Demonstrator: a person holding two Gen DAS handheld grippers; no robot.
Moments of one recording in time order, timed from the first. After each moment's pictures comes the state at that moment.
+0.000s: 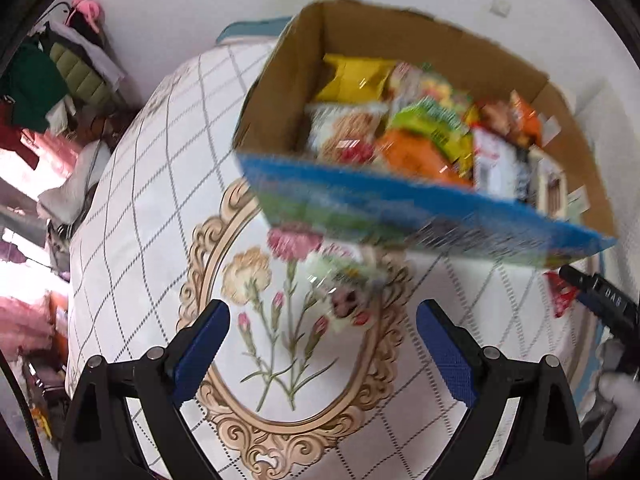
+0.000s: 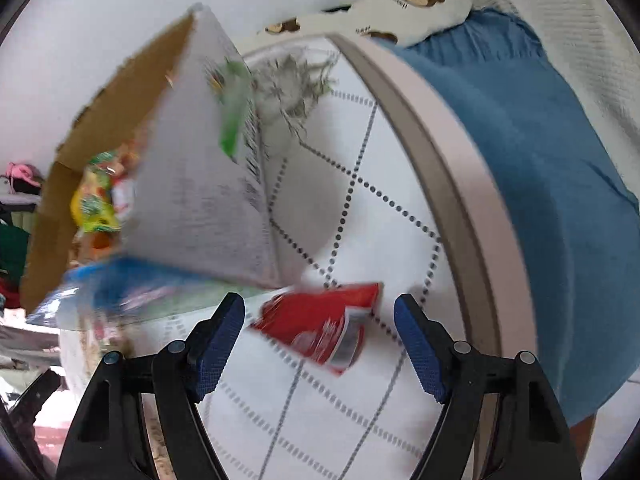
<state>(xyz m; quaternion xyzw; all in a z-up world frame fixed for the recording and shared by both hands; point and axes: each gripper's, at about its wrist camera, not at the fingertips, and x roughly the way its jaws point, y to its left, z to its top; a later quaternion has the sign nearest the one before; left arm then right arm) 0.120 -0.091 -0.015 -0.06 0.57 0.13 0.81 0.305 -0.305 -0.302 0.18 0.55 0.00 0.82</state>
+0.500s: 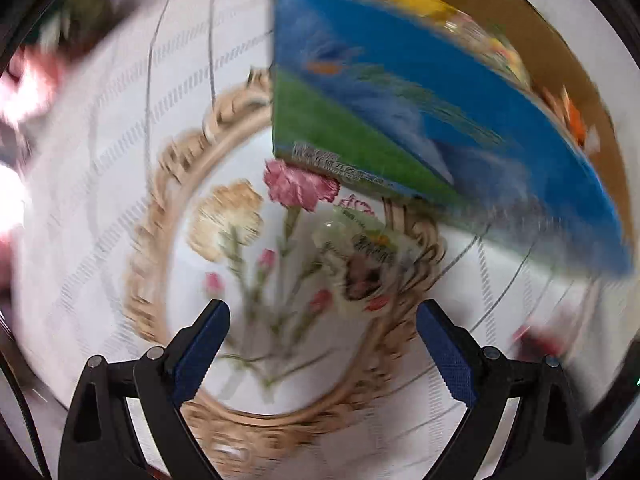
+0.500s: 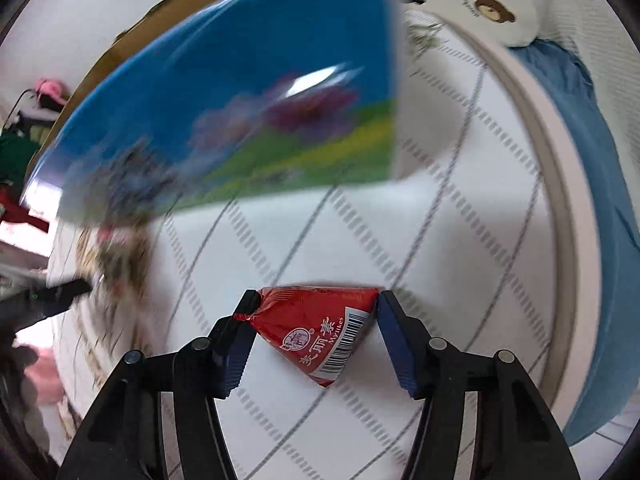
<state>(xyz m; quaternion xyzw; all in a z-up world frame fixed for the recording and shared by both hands) 0.132 -0.052 -0.074 -0.21 0.62 0.12 0.74 0.245 -0.220 -0.312 0.09 0.56 0.08 0.82</state>
